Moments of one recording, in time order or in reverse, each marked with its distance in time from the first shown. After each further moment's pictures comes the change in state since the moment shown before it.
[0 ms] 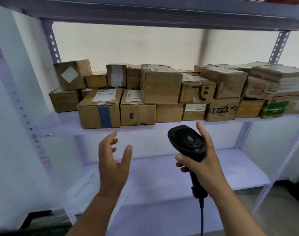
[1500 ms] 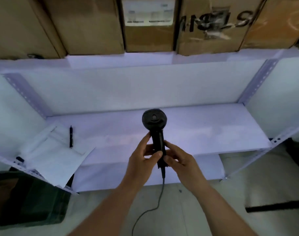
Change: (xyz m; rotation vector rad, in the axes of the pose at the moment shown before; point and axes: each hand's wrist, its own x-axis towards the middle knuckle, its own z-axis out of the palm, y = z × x) left_hand -0.142 -0.092 0.246 -0.023 -0.562 -0.668; right_hand 0.022 0.269 -0.125 -0.067 -0.283 0.501
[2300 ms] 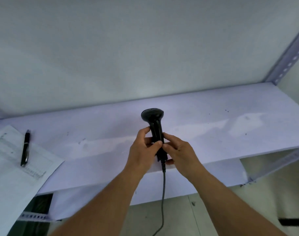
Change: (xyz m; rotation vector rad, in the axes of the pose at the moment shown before) left_hand 0.161 -0.154 0.037 0.002 -0.023 -0.148; right_hand 0.170 0.138 0.031 0.099 0.087 0.155
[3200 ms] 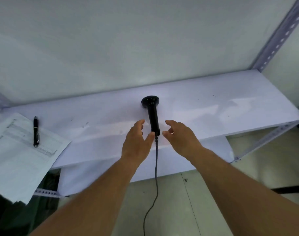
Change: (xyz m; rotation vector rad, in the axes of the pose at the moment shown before) left_hand -0.055 0.018 -0.006 0.458 0.037 0.039; right_hand -0.048 -0.038 -0.017 -0.774 -0.002 0.044
